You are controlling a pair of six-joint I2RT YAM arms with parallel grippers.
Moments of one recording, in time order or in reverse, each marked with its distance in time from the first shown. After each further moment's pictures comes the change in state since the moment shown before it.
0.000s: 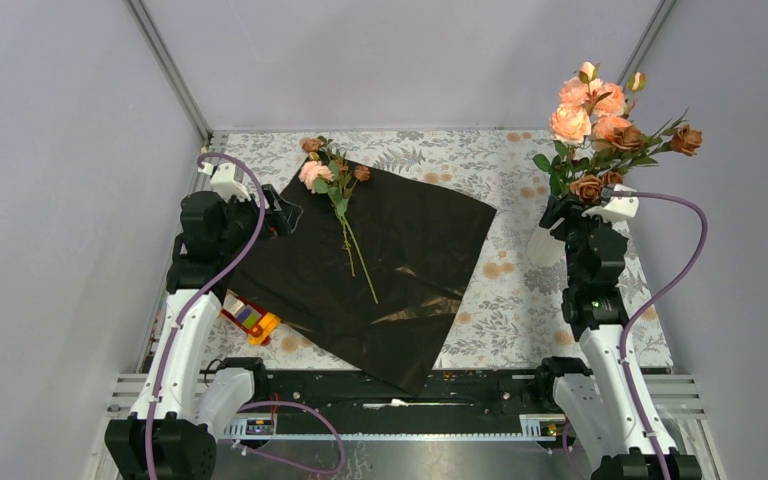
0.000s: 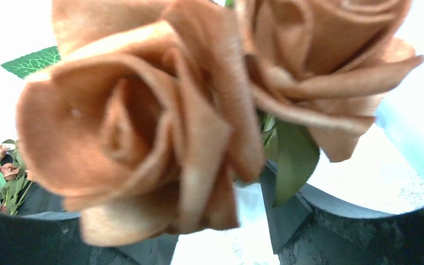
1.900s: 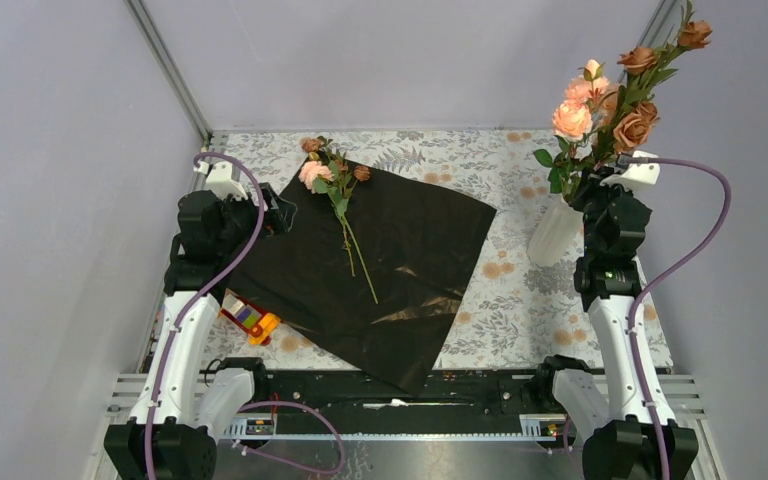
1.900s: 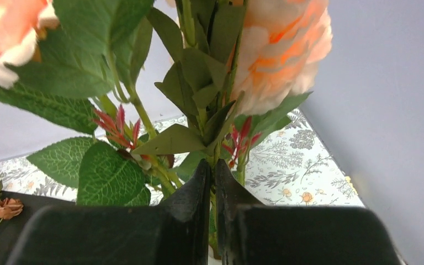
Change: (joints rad) left arm 0.000 -0.013 0.016 -0.015 -0.064 0.034; right arm -0.107 0.169 0.211 0.031 -0.057 -0.096
